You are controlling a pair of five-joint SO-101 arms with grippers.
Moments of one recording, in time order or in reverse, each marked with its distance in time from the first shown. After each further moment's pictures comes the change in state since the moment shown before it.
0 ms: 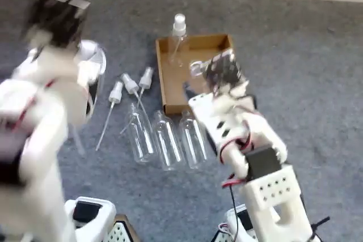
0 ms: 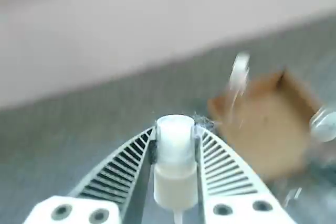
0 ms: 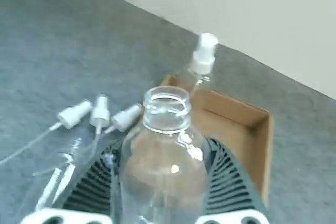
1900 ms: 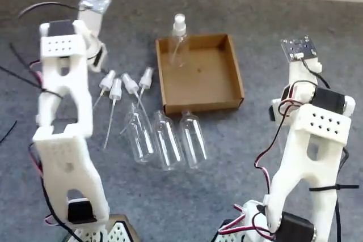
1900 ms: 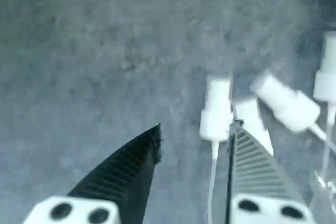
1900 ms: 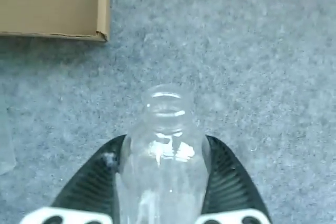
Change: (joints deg) left arm -15.1 74.3 -21.0 -7.7 -14.3; right arm 40.1 32.9 -27.2 36.6 17.8
